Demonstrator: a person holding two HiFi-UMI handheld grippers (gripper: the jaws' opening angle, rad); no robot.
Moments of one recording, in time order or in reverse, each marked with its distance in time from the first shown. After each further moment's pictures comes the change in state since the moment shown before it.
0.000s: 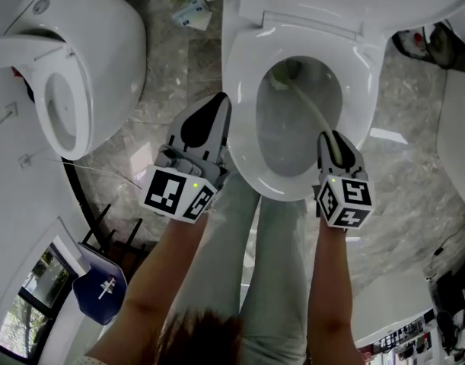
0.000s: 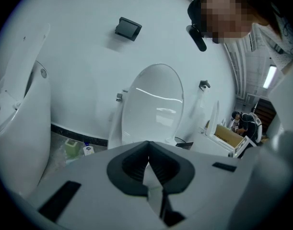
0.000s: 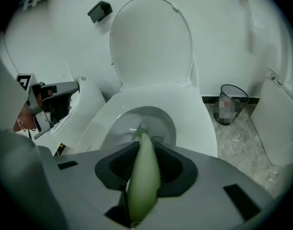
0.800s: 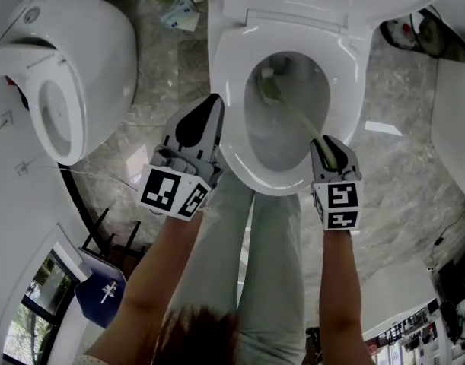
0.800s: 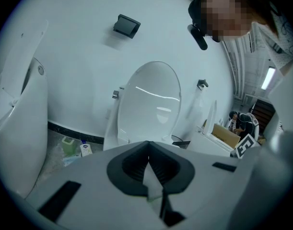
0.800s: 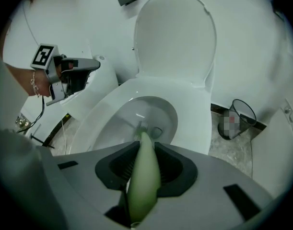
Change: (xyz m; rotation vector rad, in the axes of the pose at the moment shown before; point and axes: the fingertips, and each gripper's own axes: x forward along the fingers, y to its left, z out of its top) left arm 0.002 -0.010 -0.005 -0.009 0.020 -0.028; right arm -0.020 0.003 -0.022 -0.290 0.123 0.034
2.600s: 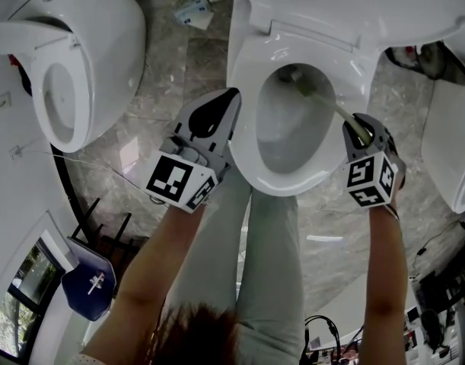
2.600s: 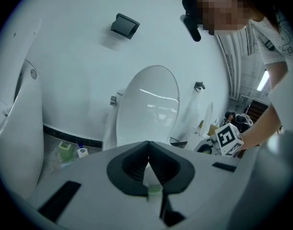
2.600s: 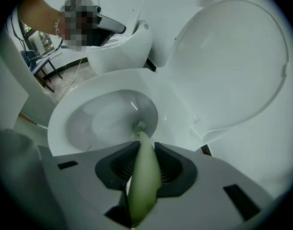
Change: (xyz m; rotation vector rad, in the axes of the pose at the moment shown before) left arm 0.001 0.008 0.031 0.011 0.002 -0.053; right arm 0.001 -0.065 0.067 -0.704 0.222 -0.035
